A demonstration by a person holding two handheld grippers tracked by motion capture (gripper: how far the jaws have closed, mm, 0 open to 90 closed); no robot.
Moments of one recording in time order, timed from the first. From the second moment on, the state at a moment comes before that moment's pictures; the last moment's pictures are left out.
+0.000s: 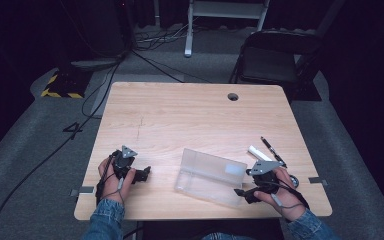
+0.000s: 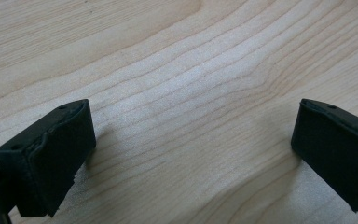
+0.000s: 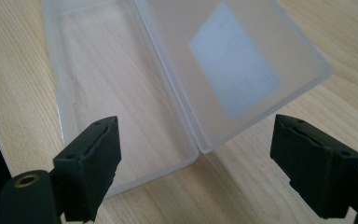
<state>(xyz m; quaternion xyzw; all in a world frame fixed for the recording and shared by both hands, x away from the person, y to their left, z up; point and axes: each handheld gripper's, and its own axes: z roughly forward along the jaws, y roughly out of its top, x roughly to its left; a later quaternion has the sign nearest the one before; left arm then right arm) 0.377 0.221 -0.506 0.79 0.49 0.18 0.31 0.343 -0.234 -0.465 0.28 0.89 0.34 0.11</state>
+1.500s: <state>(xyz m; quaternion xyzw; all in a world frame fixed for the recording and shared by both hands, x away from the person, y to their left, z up) 0.378 0.221 -0.506 0.78 0.51 0.18 0.31 0.417 -0.301 -0.411 0.40 0.83 0.35 0.19</state>
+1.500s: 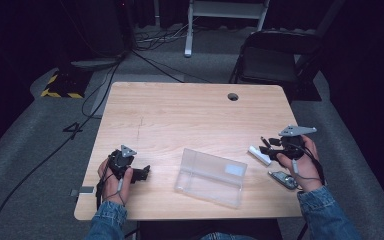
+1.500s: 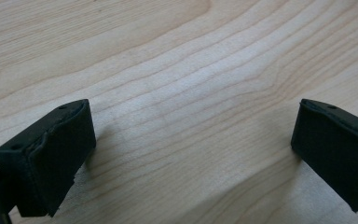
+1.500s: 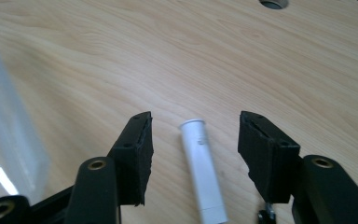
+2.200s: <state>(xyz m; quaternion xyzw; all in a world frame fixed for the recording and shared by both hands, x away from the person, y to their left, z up) 0.377 0.221 -0.506 0.78 0.51 0.18 0.30 0.469 -0.330 -0.449 0.47 0.82 0.30 0.16</state>
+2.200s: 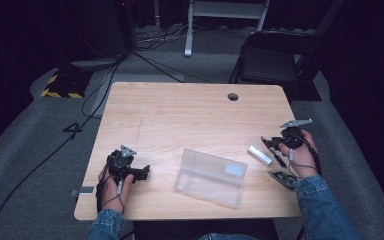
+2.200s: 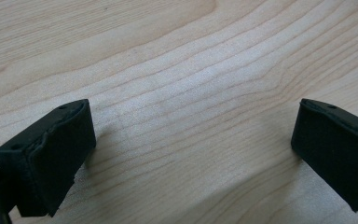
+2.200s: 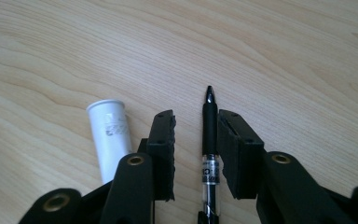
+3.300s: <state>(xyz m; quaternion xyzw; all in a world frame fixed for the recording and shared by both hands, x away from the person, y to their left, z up) 0.376 0.220 -0.506 0.78 0.52 0.18 0.30 0.487 -0.331 -0.478 0.48 0.83 0.26 0.15</state>
